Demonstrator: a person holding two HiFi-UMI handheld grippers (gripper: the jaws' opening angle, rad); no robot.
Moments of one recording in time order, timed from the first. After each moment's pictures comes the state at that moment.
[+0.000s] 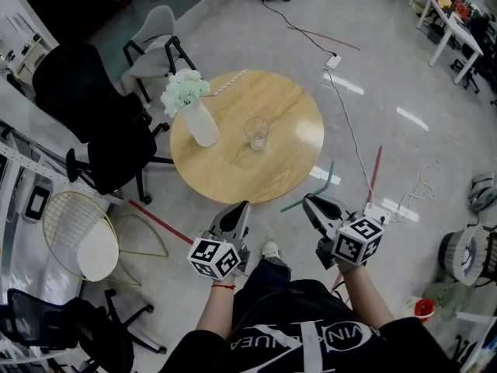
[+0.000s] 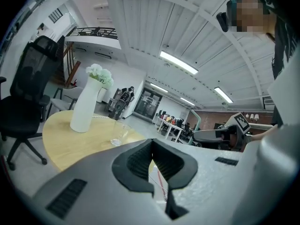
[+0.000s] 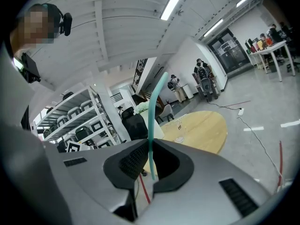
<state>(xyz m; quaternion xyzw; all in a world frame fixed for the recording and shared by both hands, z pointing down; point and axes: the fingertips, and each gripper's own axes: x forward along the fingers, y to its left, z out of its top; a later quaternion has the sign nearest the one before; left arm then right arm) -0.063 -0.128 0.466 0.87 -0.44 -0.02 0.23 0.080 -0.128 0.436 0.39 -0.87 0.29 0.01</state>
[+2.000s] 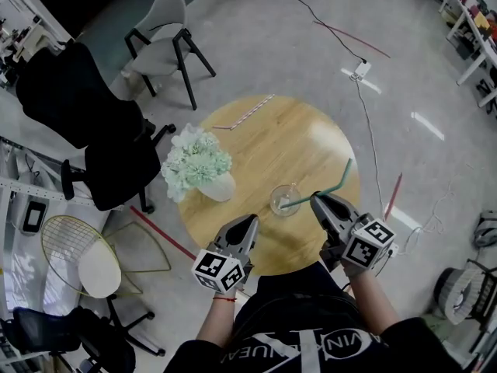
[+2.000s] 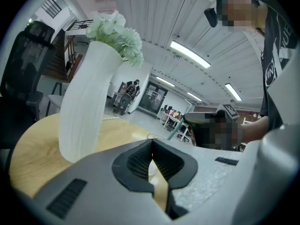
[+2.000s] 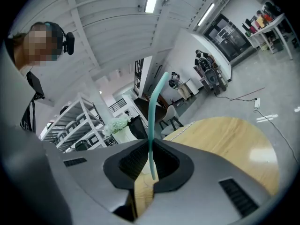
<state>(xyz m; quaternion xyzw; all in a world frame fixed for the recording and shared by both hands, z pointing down) -0.098 -0.314 0.509 0.86 -0.45 0.01 0.26 0.034 -0.365 0.446 0.34 -0.88 0.33 -0.04</state>
